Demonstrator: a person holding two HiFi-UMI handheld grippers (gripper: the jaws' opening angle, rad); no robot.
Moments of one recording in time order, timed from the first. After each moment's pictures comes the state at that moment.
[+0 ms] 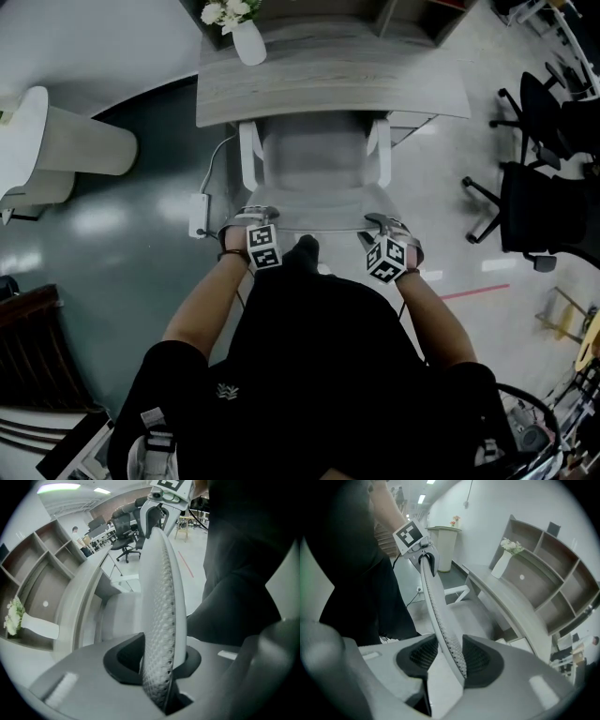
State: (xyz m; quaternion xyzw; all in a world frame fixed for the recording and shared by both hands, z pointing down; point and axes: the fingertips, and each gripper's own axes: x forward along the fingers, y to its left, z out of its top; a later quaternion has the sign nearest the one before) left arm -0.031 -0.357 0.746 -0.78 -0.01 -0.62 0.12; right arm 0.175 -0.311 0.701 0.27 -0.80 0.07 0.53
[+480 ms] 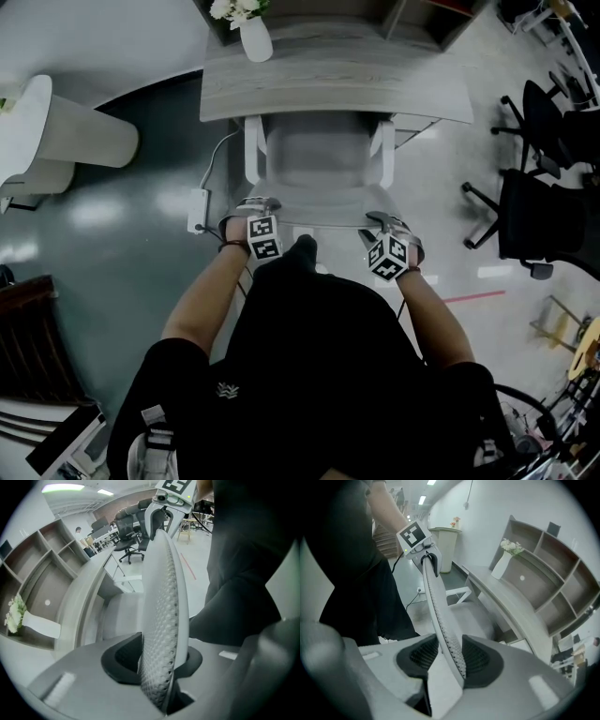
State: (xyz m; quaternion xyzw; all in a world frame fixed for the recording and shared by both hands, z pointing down) left arm -0.027 -0.368 0.745 -0.78 0.00 -0.61 0.12; right arm 0.175 -0.313 0.701 0.27 -0.80 0.07 0.52
